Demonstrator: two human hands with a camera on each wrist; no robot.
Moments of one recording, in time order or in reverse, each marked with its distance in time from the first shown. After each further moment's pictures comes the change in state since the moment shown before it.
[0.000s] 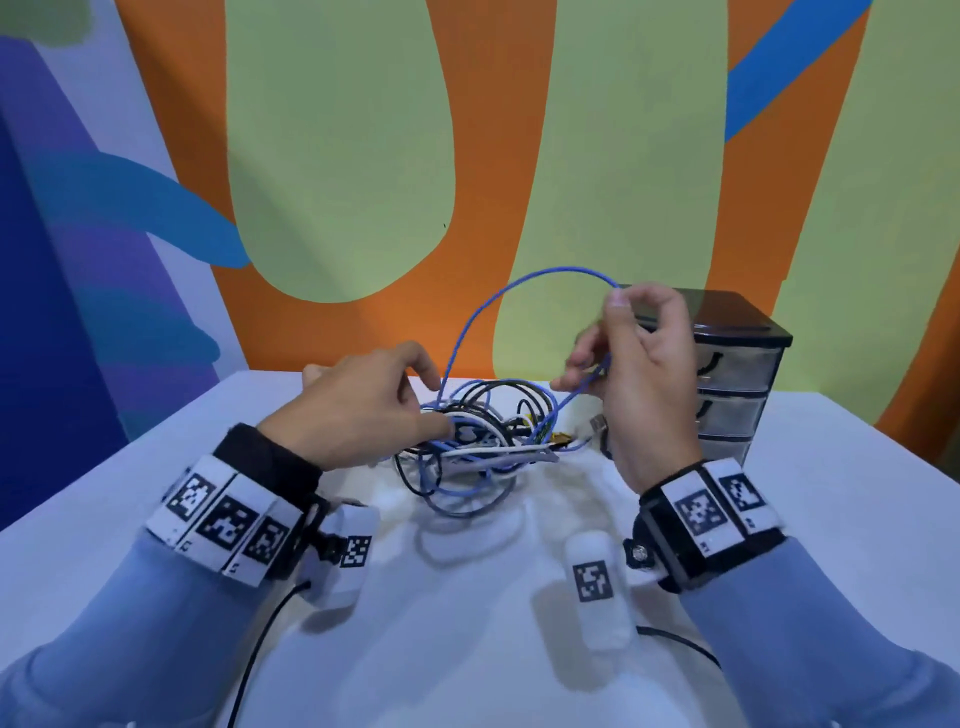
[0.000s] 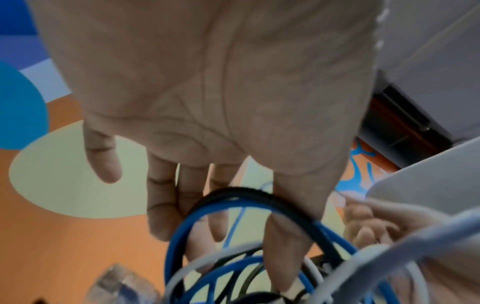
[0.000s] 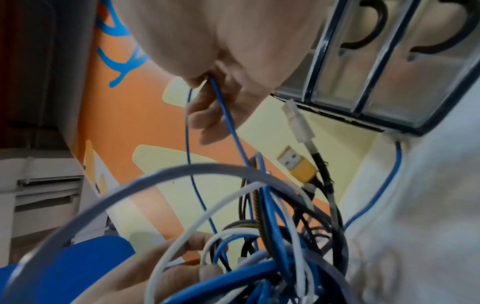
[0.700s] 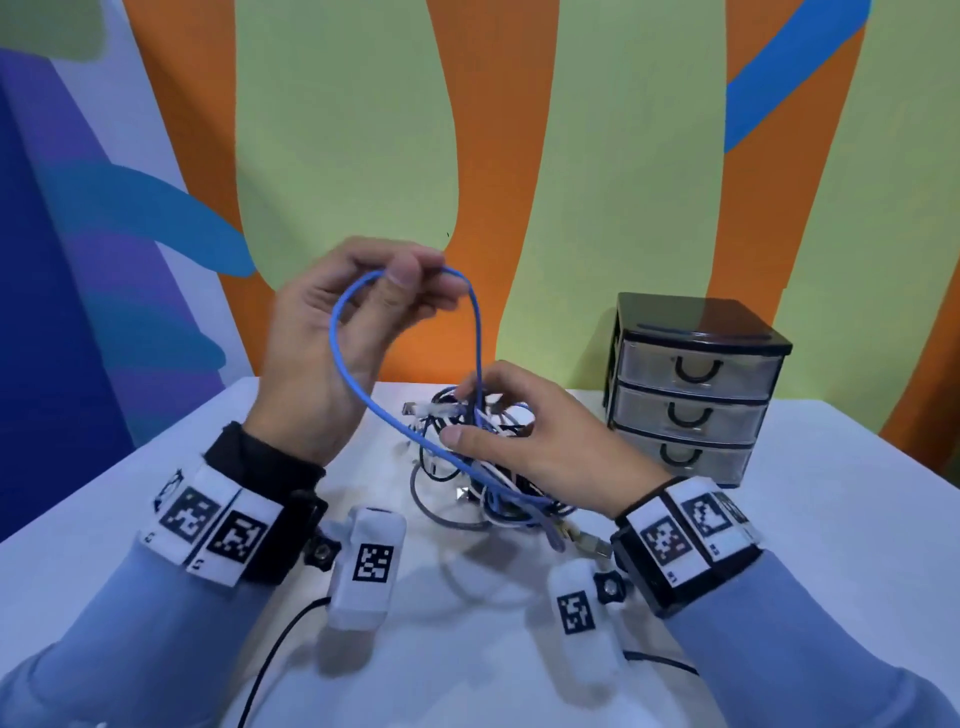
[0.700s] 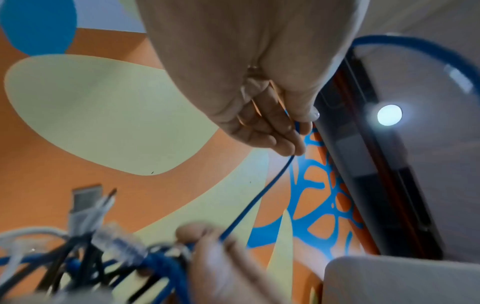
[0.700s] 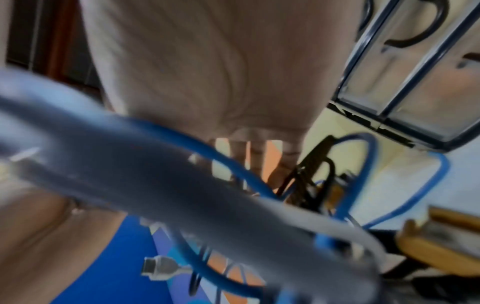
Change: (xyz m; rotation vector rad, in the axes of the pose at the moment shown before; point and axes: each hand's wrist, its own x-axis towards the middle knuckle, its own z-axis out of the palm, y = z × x) left_hand -0.005 0.017 -0.010 -1.140 0.479 0.584; right_hand -0.019 0.009 0.016 -0.562 -0.704 0.108
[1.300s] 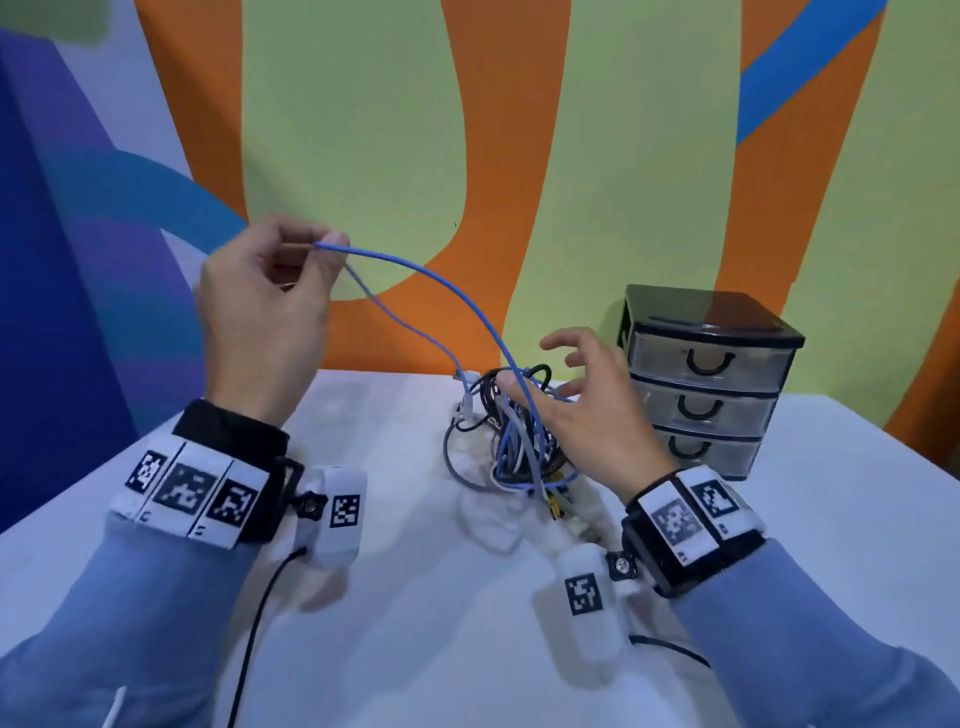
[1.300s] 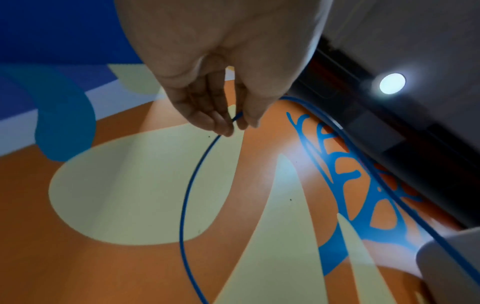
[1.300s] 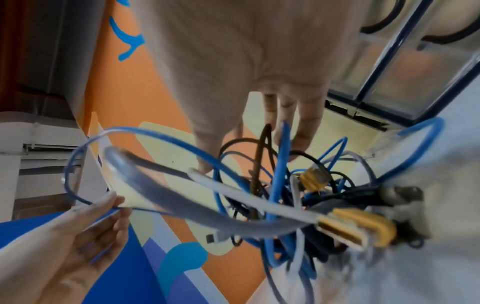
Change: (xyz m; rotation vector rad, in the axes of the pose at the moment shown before) left_hand 0.020 -0.012 -0.060 0.616 0.366 0.048; right_hand 0.007 0.022 -0.006 -0.117 0.422 0.201
